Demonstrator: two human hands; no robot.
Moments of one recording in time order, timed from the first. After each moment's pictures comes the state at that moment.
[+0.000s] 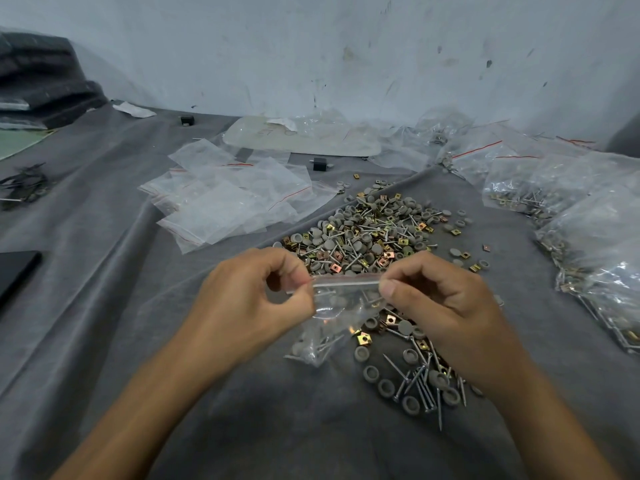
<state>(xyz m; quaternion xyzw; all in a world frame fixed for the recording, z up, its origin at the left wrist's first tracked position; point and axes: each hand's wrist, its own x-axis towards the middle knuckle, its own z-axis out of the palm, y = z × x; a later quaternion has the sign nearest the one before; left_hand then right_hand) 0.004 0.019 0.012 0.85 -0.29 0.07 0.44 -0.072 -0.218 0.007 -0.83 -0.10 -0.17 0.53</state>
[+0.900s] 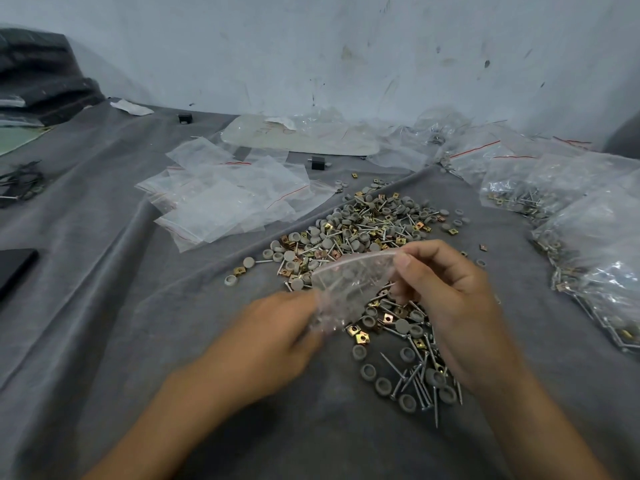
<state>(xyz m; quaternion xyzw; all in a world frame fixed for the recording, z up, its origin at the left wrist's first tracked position) -0.007 0.006 -0.014 0.89 -0.39 -0.02 0.25 -0.061 -0.219 -0.006 -0.72 -0.03 -0.19 0.66</state>
